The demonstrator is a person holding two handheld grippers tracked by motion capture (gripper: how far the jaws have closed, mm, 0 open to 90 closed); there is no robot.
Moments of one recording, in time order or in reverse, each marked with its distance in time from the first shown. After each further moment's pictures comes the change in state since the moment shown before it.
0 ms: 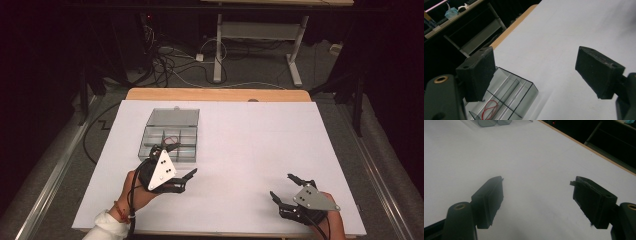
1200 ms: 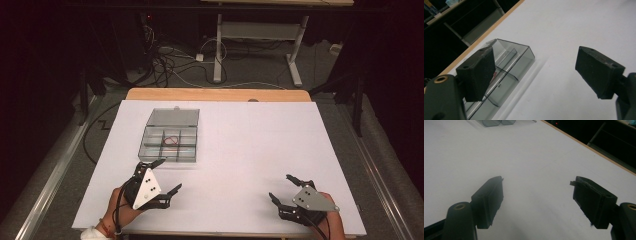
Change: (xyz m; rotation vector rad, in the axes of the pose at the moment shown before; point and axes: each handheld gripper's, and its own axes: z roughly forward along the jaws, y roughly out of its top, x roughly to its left) left arm -0.011 -0.055 -0.024 0.029 0.026 -0.035; right arm 0.002 0.000 0.000 0.000 0.020 -0.013
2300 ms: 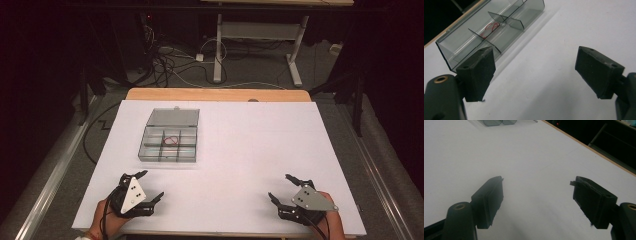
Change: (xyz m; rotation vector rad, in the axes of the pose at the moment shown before) left arm 0.006 -0.059 -0.010 0.130 0.044 -0.065; right arm 0.000 0.000 0.002 0.002 0.007 -0.009
